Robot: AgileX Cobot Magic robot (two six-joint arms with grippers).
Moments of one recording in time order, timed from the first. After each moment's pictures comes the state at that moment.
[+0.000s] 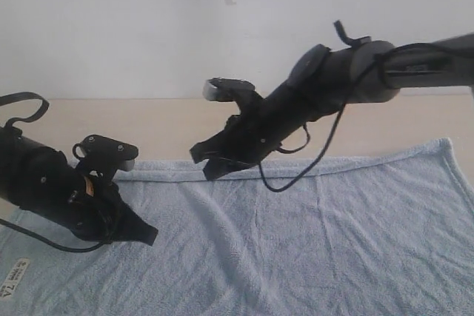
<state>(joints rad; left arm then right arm) -0.36 1.87 -0.84 0.07 0.18 -0.05 0.46 2.21 -1.60 0.84 0.72 -0.74</state>
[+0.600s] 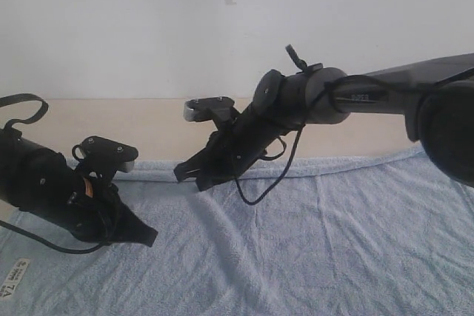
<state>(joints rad) -0.36 1.87 -0.84 0.07 0.17 -0.05 0.53 2.36 -1.74 0.65 0.62 -0.57</state>
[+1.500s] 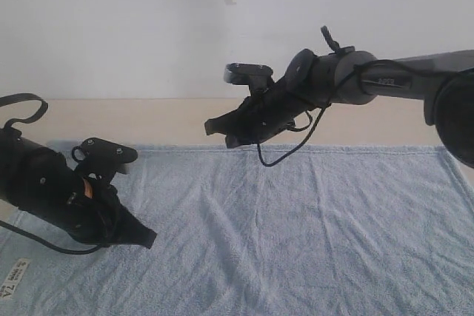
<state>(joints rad) -0.36 1.87 -0.84 0.07 0.20 -0.05 0.41 2.38 -1.85 0.64 0.55 -0.46</state>
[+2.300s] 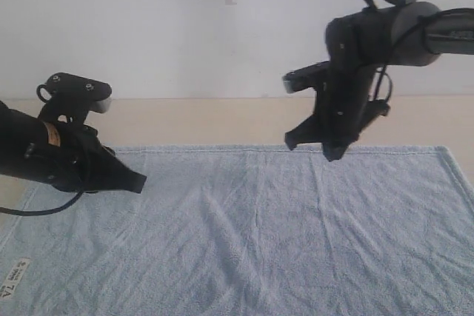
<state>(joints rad) -0.36 1.59 -0.82 0.07 0.22 -0.05 0.33 2.16 -1.68 -0.11 0.92 0.00</state>
